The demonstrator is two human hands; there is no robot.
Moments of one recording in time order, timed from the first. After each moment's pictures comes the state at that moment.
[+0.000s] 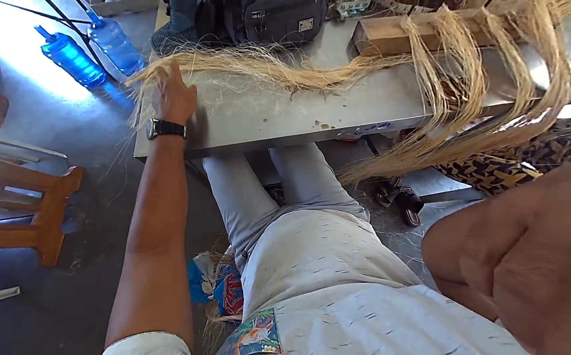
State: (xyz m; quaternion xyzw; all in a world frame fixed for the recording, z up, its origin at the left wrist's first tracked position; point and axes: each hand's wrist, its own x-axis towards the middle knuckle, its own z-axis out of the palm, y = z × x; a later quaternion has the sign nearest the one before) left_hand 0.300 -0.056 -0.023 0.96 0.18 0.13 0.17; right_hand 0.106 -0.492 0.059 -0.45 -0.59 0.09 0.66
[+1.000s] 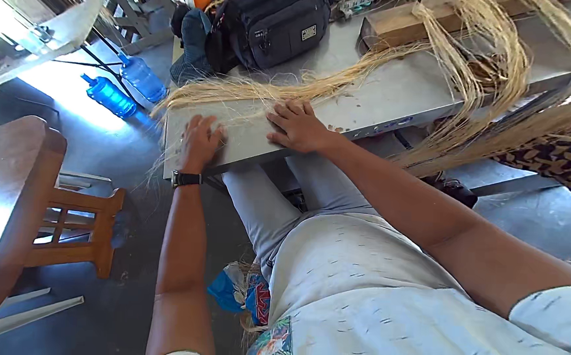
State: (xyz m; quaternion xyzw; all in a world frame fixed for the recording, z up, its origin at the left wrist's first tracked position) left_hand 0.255 -0.045 -0.056 0.98 0.01 0.14 0.15; right_hand 0.332 -0.344 -0.091 -0.91 -0.37 0.00 0.18
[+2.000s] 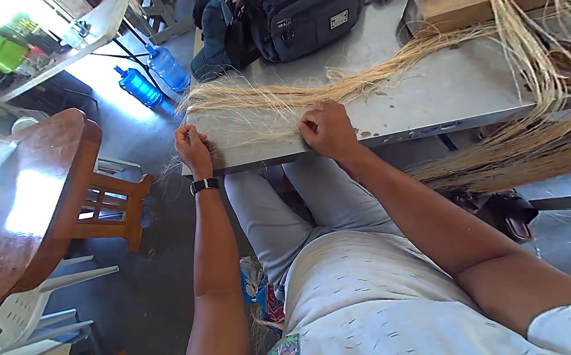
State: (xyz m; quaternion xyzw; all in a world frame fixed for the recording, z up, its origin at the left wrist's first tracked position) left_hand 0.245 -0.031 -0.081 0.74 0.19 0.43 0.48; right_hand 0.328 -0.351 -0.100 -0.85 -0.34 -0.17 0.36
